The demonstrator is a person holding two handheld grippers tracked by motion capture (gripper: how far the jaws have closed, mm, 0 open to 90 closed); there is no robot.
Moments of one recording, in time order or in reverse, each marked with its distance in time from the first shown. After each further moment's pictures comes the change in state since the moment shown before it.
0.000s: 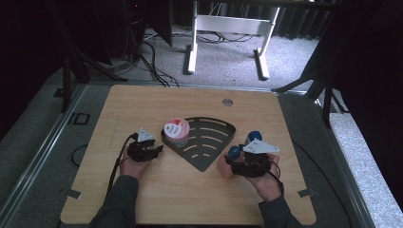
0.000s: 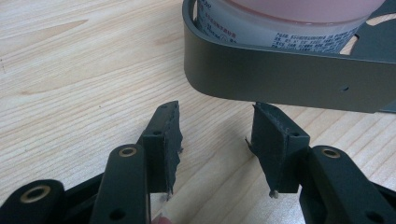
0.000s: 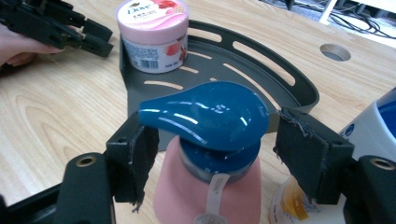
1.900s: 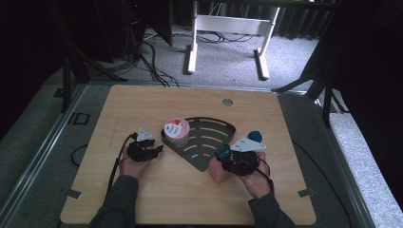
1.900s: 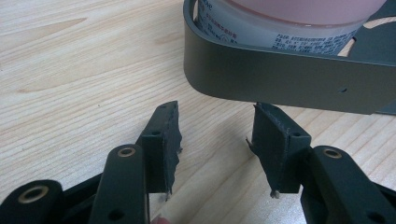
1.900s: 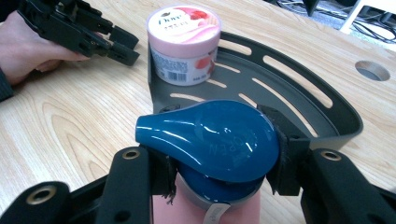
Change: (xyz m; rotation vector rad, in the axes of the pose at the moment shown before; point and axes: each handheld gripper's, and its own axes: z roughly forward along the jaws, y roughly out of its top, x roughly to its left) left arm 0.002 0.000 0.000 -0.004 -0.016 -0.019; right arm 0.023 0.017 0.019 -0.002 0.061 -0.044
